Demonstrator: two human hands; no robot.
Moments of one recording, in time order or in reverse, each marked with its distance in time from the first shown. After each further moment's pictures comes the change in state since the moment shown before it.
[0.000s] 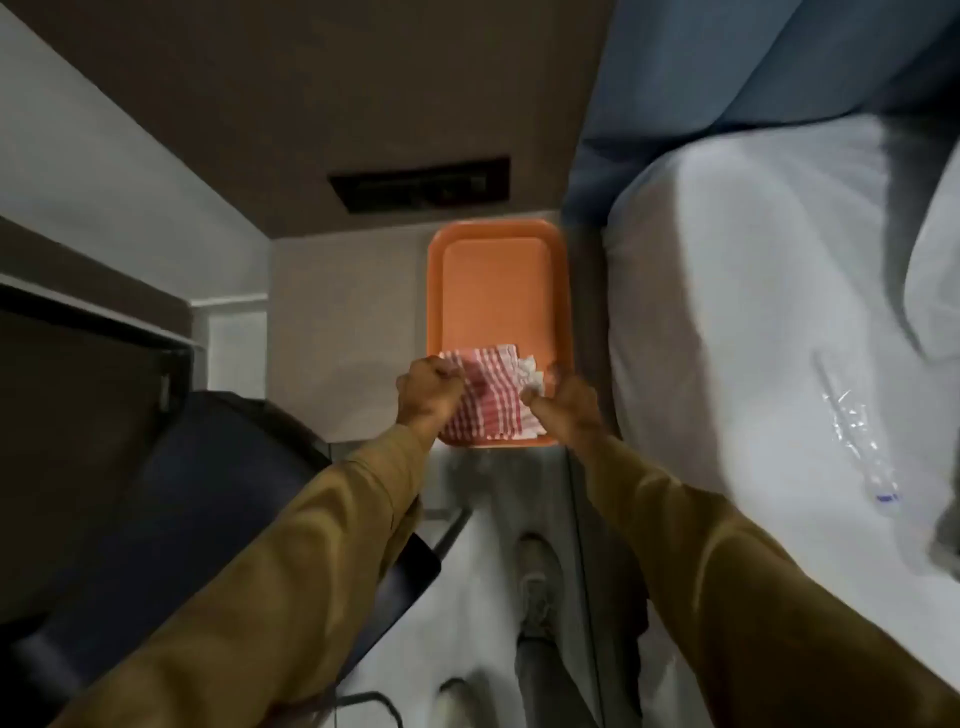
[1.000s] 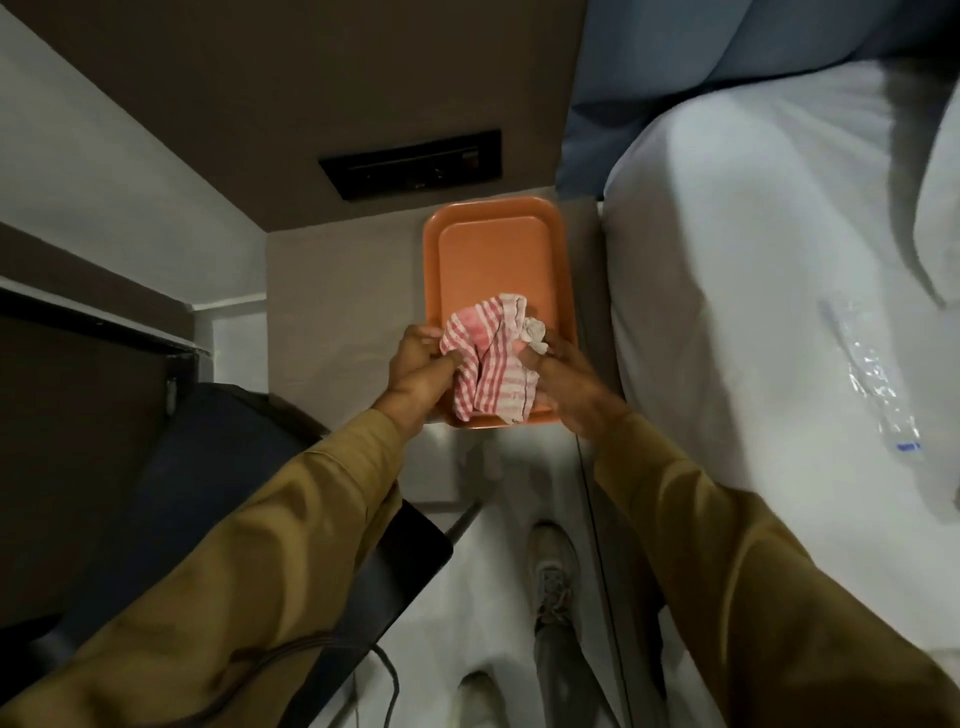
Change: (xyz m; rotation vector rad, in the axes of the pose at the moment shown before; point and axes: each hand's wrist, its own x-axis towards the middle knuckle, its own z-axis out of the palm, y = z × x) left_hand -0.004 -0.010 -0.010 -0.280 -0.056 0.033; right_hand -0.018 0.000 0.002 0.867 -0.299 -0.072
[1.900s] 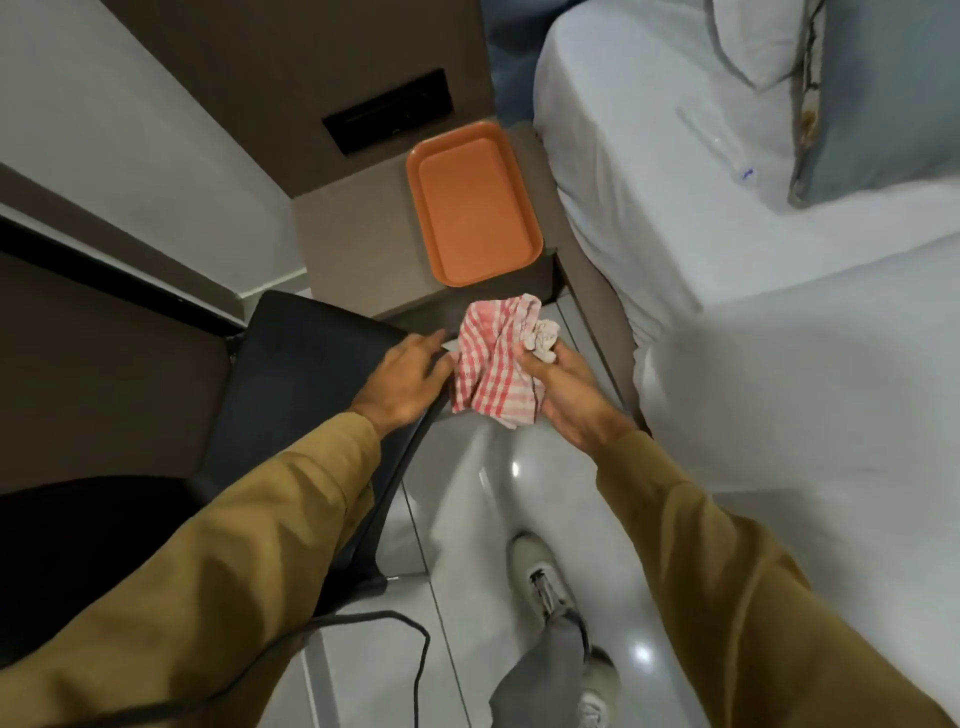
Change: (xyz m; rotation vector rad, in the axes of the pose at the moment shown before) left_hand -0.293 -0.129 -0.100 0.970 -0.256 0.495; right_hand -0.335 0.151 0.062 0.355 0.053 -0.132
